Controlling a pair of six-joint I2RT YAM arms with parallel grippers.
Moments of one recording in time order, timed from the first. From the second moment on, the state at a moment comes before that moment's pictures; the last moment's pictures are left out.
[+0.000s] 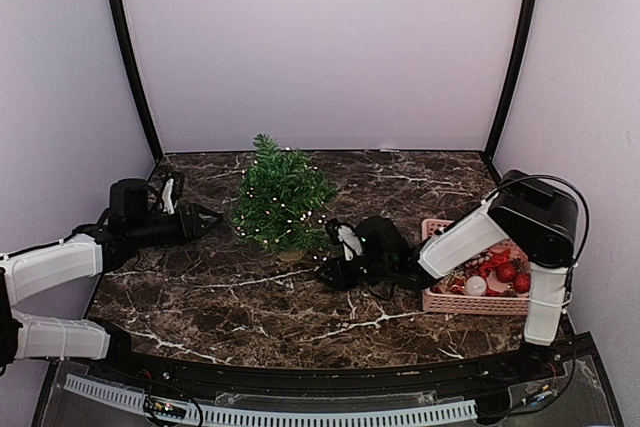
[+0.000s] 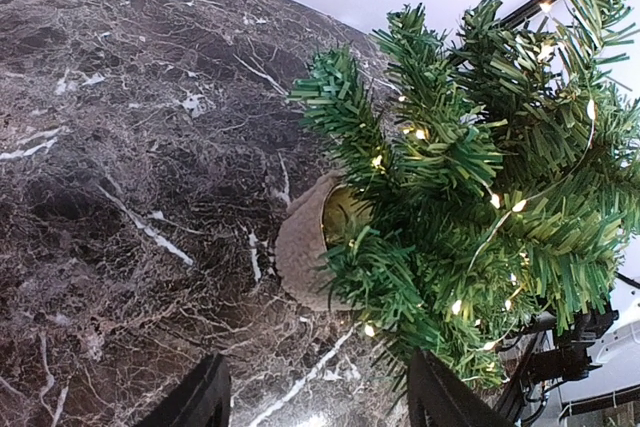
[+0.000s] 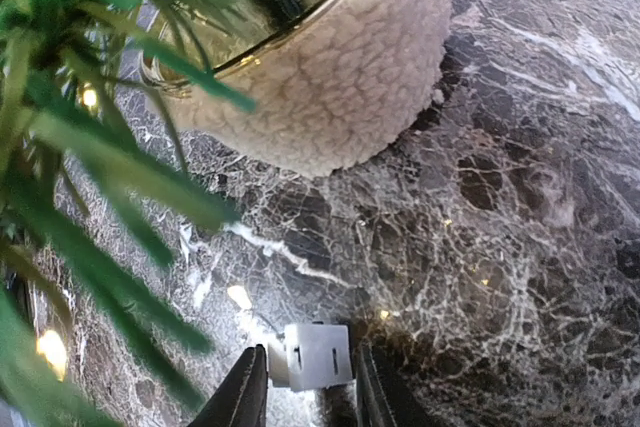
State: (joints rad) left arm -0.26 1.06 0.49 0.08 0.47 -0.56; right arm 0.94 1.95 0.86 0.48 -0.21 0.46
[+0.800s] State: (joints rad) left arm -0.25 1.09 0.49 0.12 0.55 -0.56; right arm 0.88 1.94 0.77 0.75 -0.27 0.58
